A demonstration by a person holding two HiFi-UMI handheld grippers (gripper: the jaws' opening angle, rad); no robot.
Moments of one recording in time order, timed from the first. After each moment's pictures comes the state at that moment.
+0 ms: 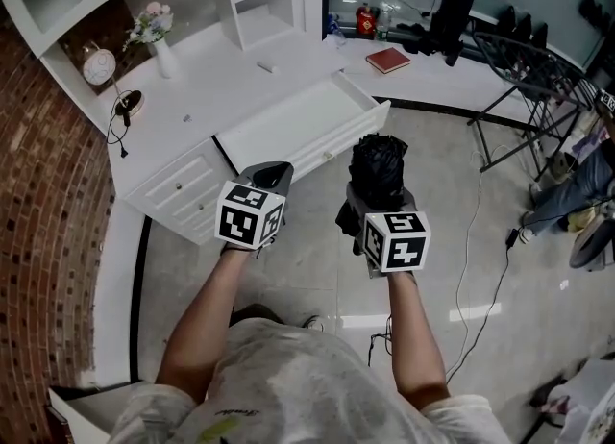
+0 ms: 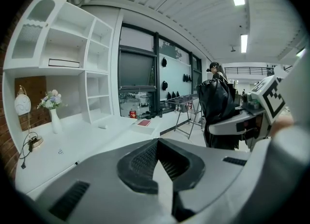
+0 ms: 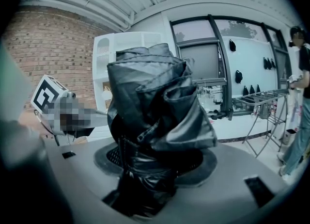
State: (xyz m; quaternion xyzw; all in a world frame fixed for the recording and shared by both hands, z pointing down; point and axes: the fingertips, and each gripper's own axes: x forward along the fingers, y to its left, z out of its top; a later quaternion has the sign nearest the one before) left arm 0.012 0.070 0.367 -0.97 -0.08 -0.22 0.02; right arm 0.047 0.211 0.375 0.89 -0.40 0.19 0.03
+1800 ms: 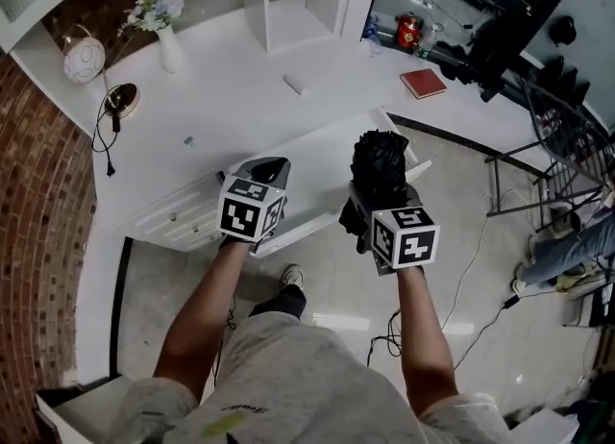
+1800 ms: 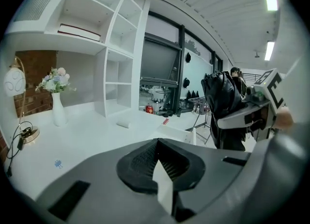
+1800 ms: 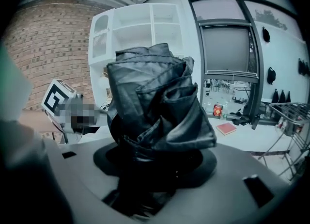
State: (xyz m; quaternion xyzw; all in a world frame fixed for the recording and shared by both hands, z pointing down) left arm 0.181 -0.117 0.418 -0.97 -0.02 -0.25 -0.04; right arm 0.233 0.029 0.398 0.84 -0.48 0.23 0.10
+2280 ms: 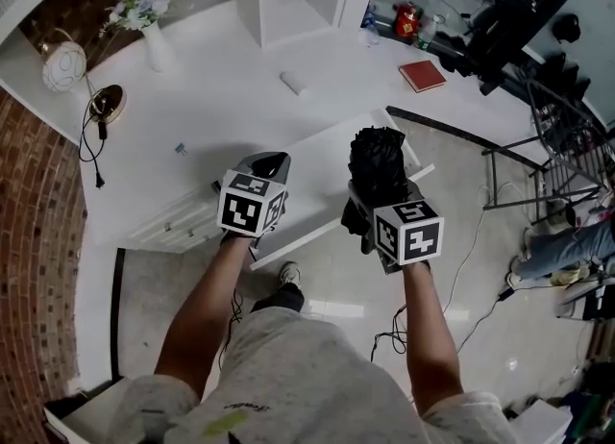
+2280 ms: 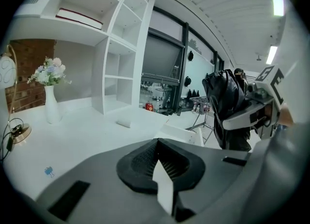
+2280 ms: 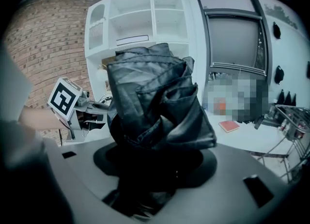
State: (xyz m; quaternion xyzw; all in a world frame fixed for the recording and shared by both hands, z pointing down) left arm 0.223 -0.151 0.440 -0.96 -0.03 -0.26 -0.06; right arm 0.263 -0.006 0.412 0.82 -0.49 0.27 0.13
